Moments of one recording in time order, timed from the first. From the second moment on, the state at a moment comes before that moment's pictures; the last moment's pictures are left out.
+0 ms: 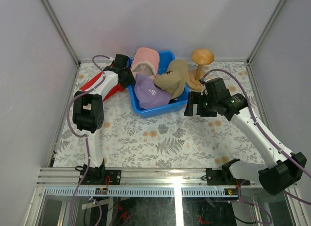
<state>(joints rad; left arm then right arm) -0.17 2.01 1.62 -0.54 0.00 -0.62 0.47 1.21 1.19 -0.89 -0.15 0.44</state>
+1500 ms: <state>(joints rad) -0.26 1.31 1.01 -0.60 0.05 -0.79 0.69 1.89 1.35 -0.35 -0.12 0.59</state>
